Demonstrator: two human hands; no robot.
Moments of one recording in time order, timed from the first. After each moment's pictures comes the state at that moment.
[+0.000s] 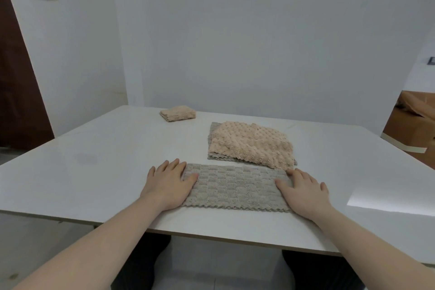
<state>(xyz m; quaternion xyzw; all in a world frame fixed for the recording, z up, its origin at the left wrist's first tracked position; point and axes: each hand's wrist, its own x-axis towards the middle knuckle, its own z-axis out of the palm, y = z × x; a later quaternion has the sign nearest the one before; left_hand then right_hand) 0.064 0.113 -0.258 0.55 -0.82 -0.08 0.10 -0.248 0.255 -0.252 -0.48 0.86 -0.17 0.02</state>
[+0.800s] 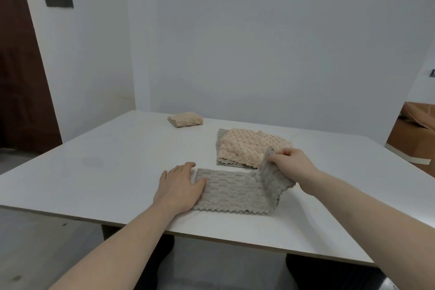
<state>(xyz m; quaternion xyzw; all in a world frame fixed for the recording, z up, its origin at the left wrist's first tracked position) 0.068 0.121 -0.255 0.53 -0.81 -0.13 0.23 -0.195 0.226 -0.165 -0.41 0.75 -0.46 0.23</state>
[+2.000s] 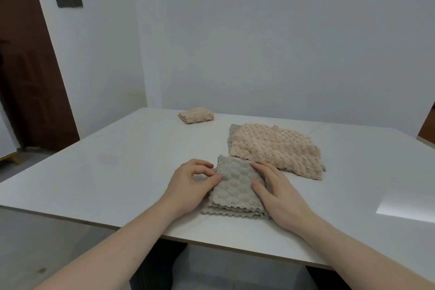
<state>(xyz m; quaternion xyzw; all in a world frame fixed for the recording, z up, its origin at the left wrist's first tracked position) 0.074 0.121 -0.250 0.41 -0.76 -0.31 0.40 -0.160 0.220 -0.252 -0.67 0.67 -0.32 0.07</state>
